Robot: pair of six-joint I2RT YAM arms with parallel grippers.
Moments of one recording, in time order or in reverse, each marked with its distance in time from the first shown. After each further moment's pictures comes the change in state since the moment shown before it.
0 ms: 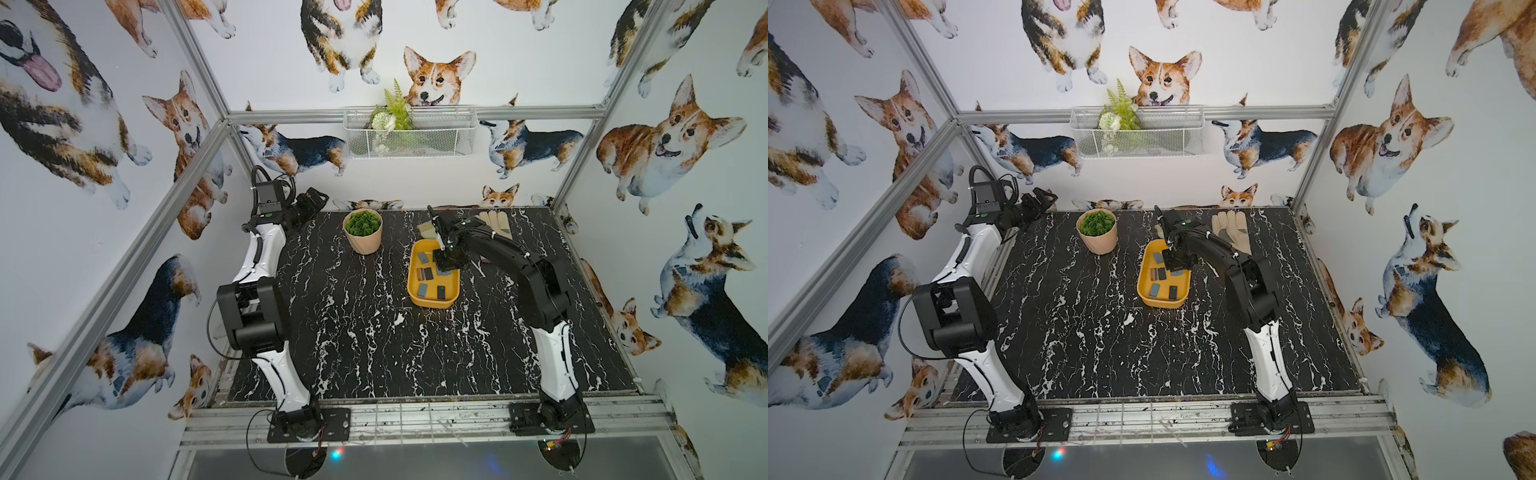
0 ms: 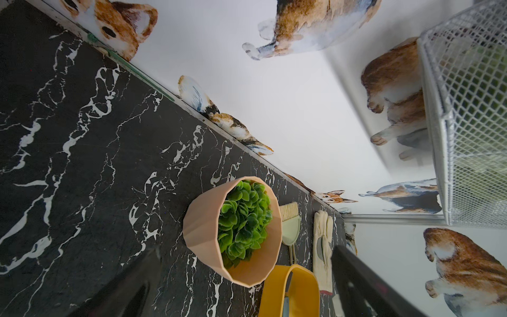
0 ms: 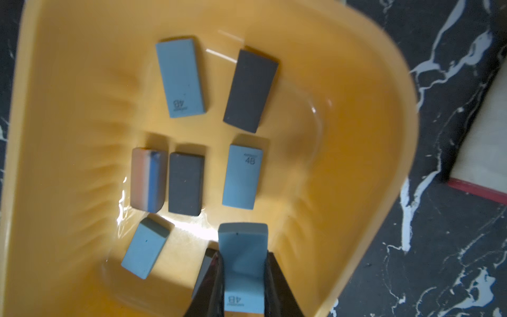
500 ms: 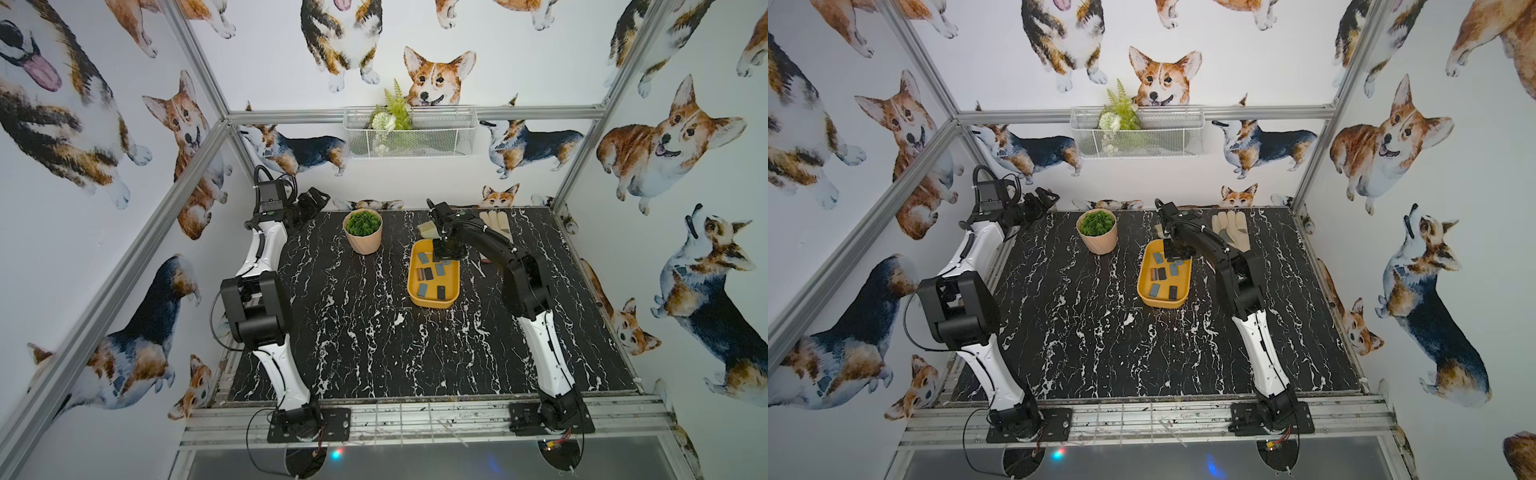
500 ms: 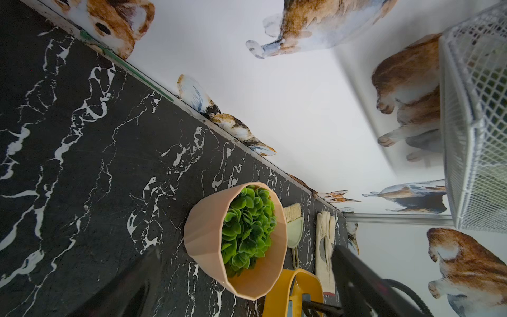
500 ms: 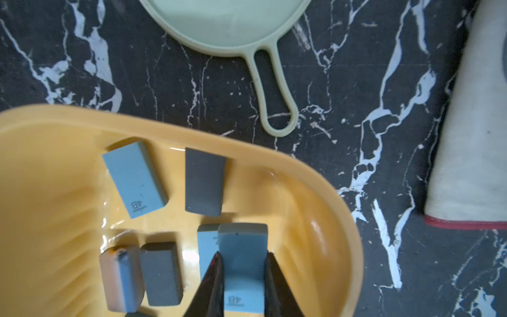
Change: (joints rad) left arm -0.001 0.056 0.043 0.000 0.015 0.010; right arm -0.032 0.204 0.282 -0.092 0.085 0.127
